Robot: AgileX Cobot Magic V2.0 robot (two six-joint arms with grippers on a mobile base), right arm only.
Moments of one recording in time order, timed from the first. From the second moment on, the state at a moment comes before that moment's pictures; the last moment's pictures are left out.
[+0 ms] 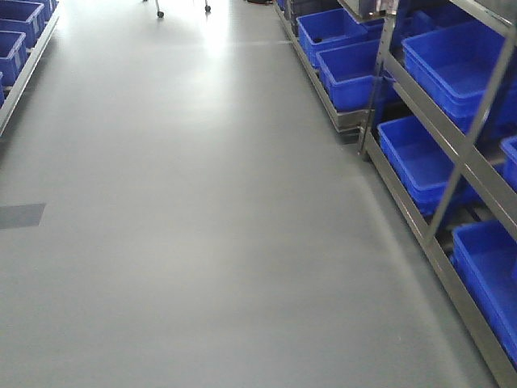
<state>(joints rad) -0.09 0.30 -0.32 0.28 0.38 -0.36</state>
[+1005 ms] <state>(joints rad) -0.09 0.30 -0.32 0.28 0.38 -0.36</state>
